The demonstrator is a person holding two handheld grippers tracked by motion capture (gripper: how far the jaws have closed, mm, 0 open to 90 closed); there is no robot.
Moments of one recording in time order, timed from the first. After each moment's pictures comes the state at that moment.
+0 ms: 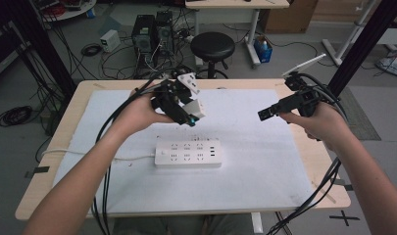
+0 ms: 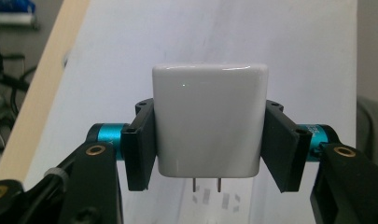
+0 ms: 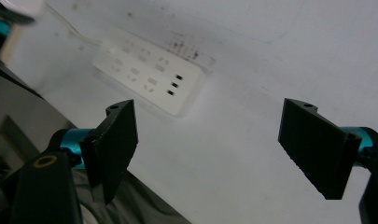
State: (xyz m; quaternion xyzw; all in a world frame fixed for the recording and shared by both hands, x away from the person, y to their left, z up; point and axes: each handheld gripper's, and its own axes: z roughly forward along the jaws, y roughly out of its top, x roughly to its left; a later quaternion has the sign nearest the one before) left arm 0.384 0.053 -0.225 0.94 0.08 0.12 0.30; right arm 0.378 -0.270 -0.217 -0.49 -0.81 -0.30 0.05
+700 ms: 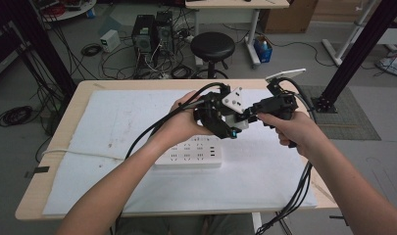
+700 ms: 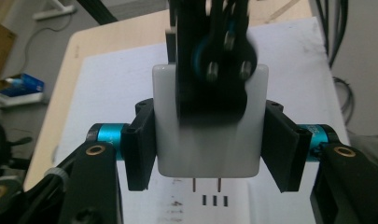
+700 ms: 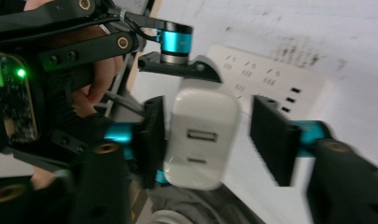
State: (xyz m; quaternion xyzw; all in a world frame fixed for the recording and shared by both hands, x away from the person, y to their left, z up) left arm 0.351 -0.032 -0.235 0.92 -0.02 0.16 0.35; right arm 0.380 -0.232 -0.243 -0.50 -0.74 -0.39 0.22
